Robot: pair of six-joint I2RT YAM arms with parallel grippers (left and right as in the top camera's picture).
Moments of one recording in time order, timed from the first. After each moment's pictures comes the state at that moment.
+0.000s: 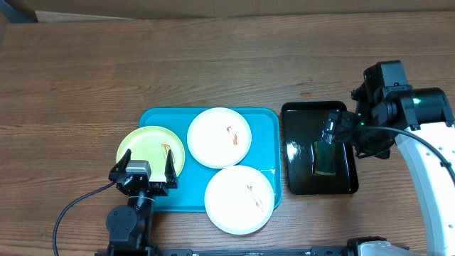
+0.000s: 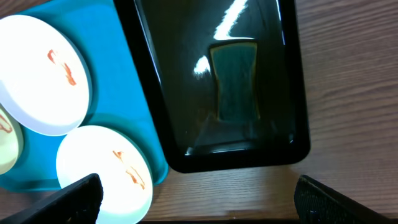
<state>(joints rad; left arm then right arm) -0.03 0.02 0.02 -0.11 0.02 -0.04 0.09 1.40 1.40 -1.43 -0.16 0.32</state>
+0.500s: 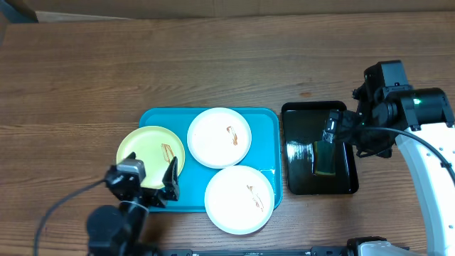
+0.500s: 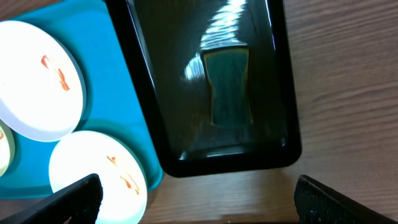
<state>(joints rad) -0.03 0.16 0.42 -0.51 0.18 -0.15 0.09 1.40 1.40 -1.42 -0.14 0.33</state>
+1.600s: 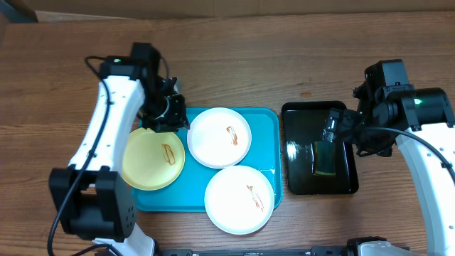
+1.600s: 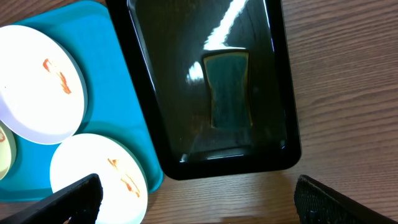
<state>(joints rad) -0.11 1.81 1.56 -1.33 0.29 -0.17 0.09 1.40 1.41 -1.41 -0.14 0.33</state>
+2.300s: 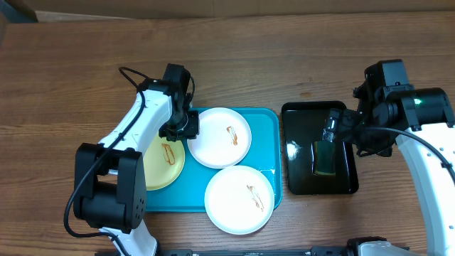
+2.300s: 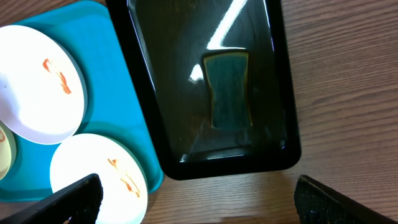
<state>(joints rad) -0.20 1.88 1.31 -0.98 0.09 -0.27 0.09 1.40 1.41 -1.41 -0.14 0.33</state>
